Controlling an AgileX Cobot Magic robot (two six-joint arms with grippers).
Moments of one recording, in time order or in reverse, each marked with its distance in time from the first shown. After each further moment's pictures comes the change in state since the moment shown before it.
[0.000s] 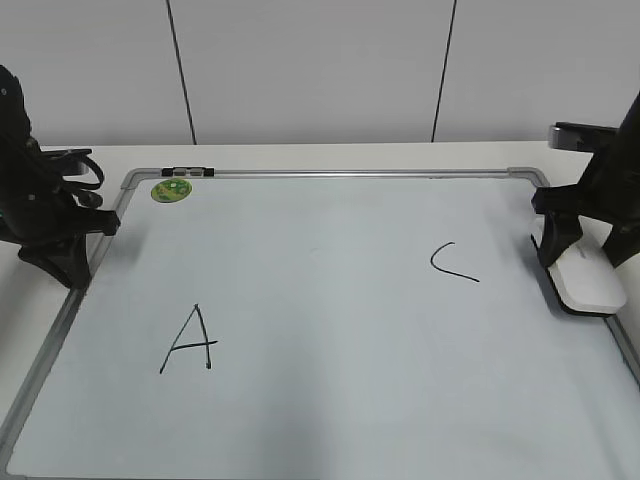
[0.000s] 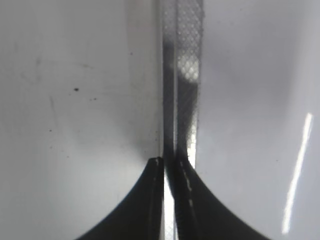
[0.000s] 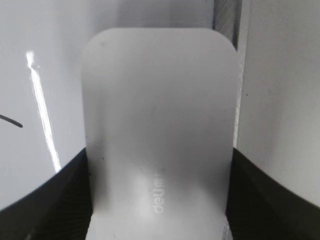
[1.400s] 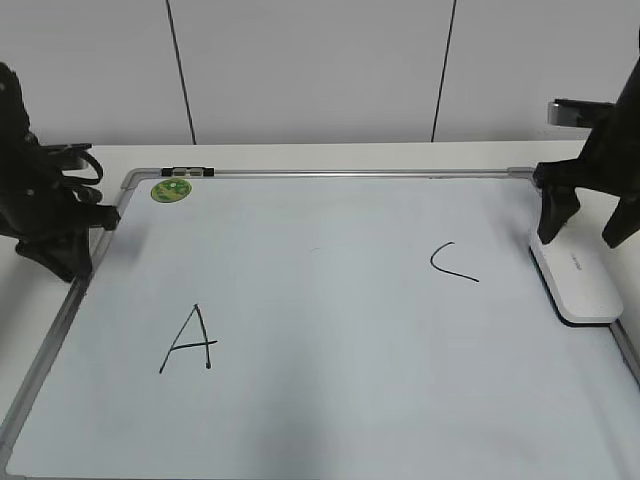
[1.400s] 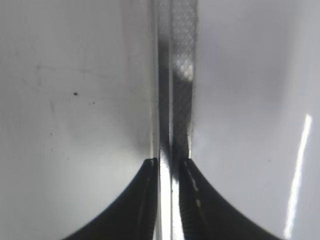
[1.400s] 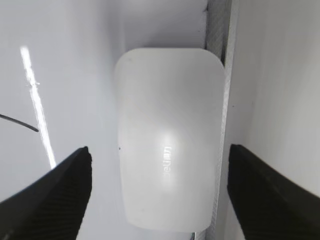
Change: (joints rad) left arm 0.000 -0.019 -0.014 0.002 0.000 0.000; right arm 0.000 0.038 -0.160 -0.023 0.135 0.006
